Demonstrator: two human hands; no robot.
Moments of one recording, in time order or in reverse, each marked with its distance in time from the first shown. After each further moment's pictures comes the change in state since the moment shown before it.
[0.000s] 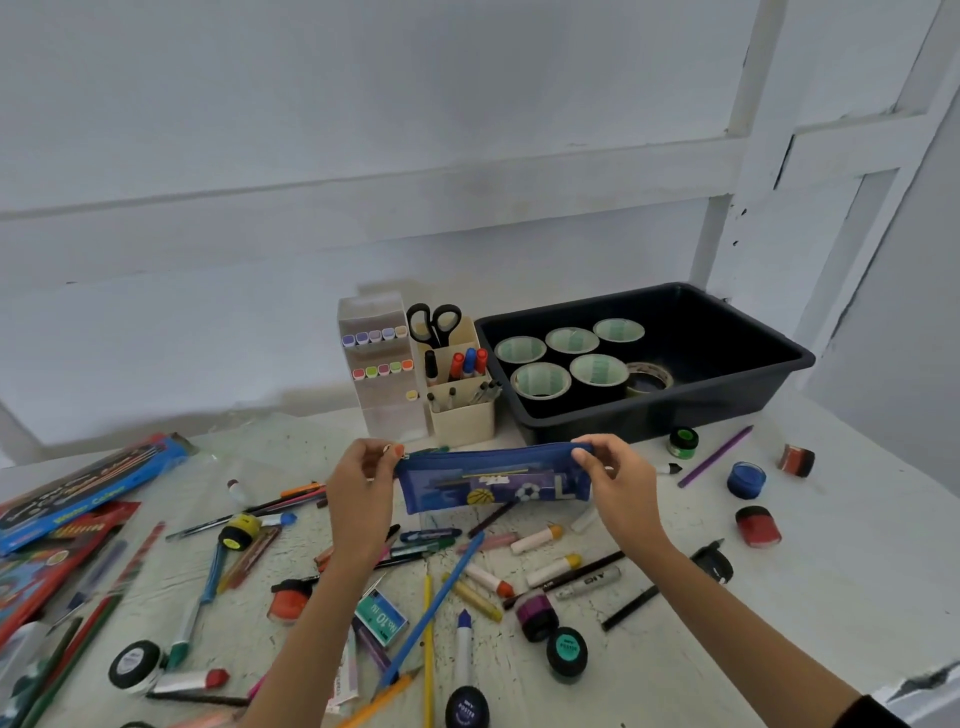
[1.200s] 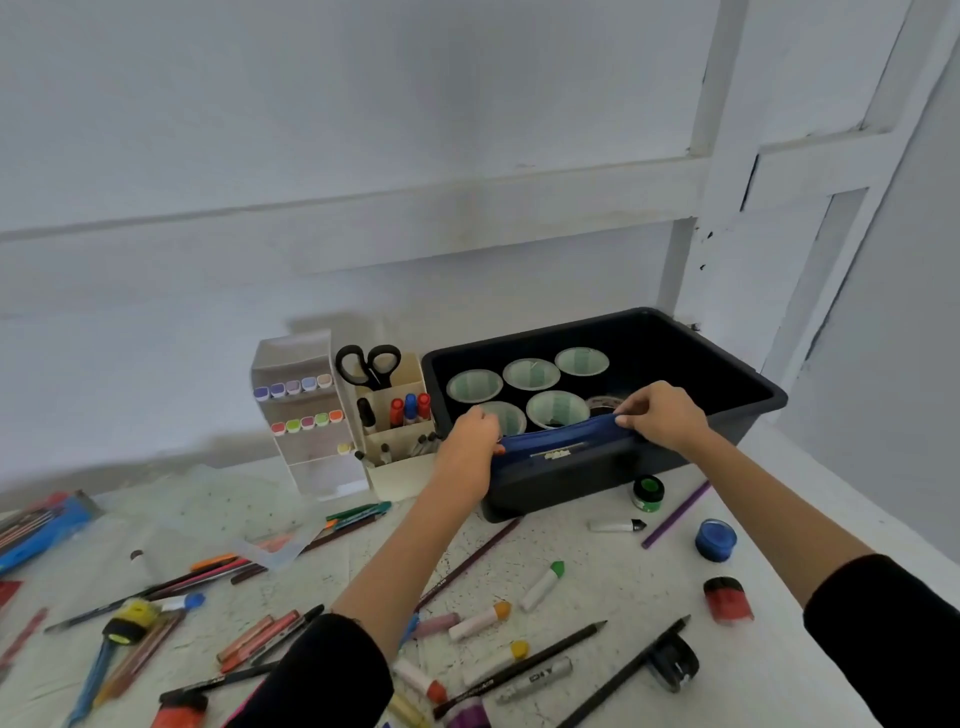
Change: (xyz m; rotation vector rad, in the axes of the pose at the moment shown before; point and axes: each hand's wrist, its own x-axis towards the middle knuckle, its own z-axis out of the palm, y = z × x) left_hand 0.070 0.070 0.183 0.769 -0.645 0.329; right_hand 0.187 0.034 -0.100 -0.702 -0.259 0.127
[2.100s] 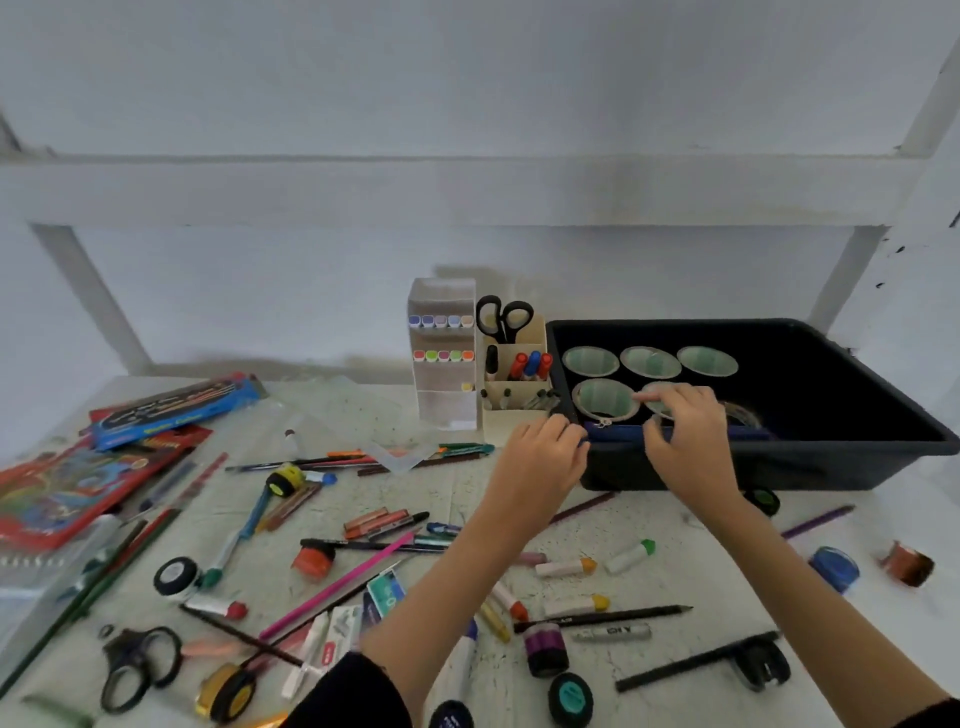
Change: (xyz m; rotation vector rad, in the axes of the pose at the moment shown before) left_hand -0.113 -0.022 0.002 0.015 0.540 0.240; right_hand -0.077 -0.088 0.064 0.096 0.388 -0.593
